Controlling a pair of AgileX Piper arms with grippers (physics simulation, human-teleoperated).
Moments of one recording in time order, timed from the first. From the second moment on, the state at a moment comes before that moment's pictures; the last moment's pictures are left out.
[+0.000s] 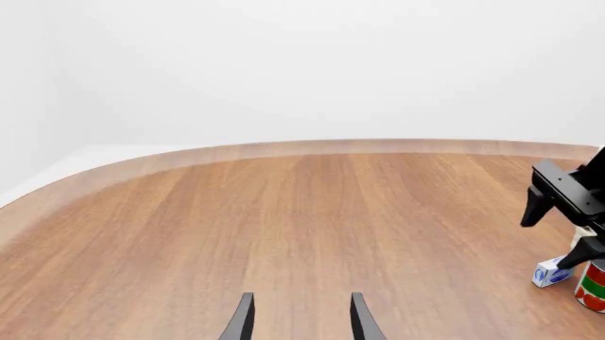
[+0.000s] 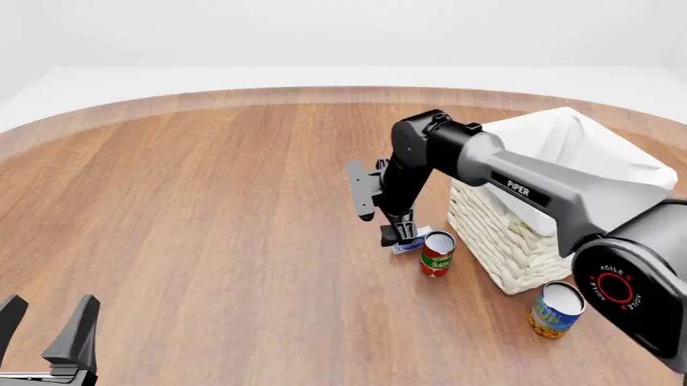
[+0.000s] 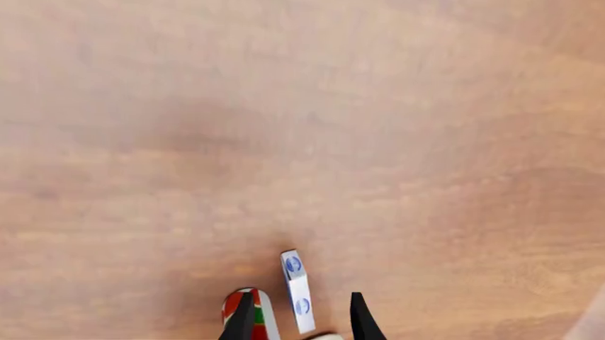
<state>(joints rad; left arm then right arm) 0.00 0.01 0.00 0.00 0.00 0.51 2.04 -1.71 1.02 -1.27</state>
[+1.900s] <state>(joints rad) 0.00 0.01 0.00 0.00 0.00 0.44 2.21 -1.73 1.01 -1.33</state>
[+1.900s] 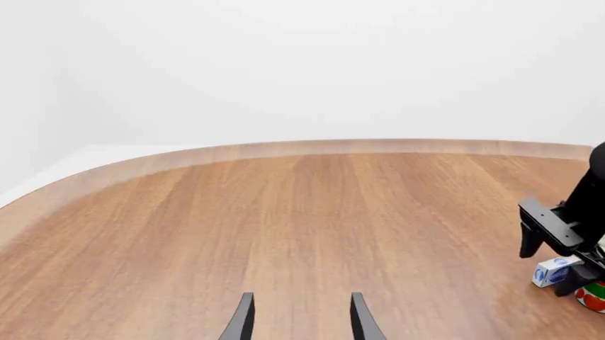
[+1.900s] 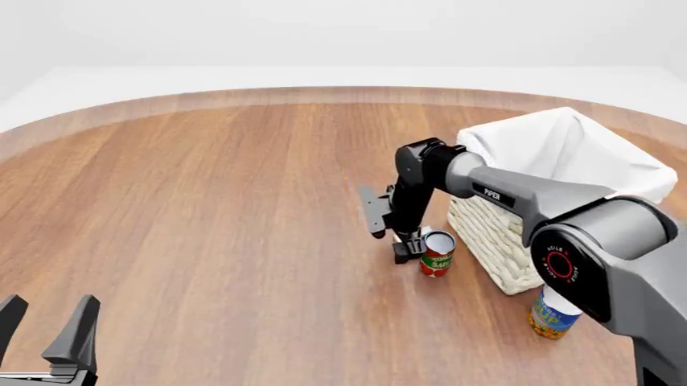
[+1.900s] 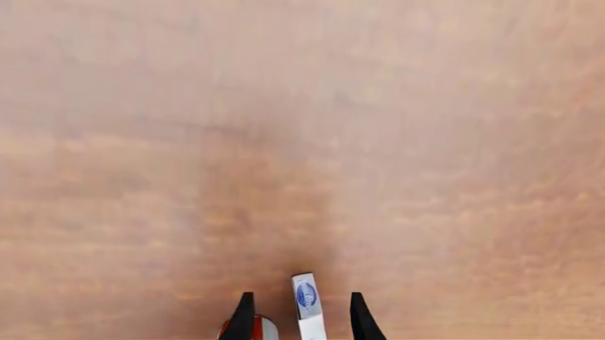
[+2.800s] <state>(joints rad) 0.00 0.01 0.00 0.00 0.00 0.44 2.24 -1.72 0.98 -1.33</state>
